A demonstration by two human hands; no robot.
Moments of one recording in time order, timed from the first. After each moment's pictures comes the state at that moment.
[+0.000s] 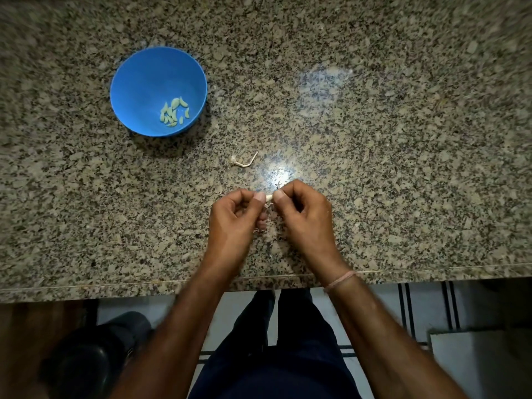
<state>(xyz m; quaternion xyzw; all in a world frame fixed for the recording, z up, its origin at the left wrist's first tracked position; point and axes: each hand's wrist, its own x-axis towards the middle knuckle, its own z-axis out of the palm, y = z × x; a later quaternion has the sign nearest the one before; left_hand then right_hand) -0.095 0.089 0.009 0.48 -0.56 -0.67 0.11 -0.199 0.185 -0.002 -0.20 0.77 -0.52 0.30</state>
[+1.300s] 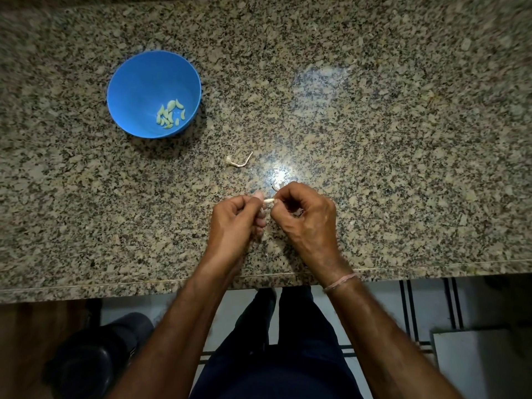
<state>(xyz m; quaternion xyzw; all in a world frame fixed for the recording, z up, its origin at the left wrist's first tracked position) -0.103 0.095 0.009 0.52 -0.49 -0.69 0.07 -0.202 0.198 -0.002 -0.29 0.81 -0.47 0.20</state>
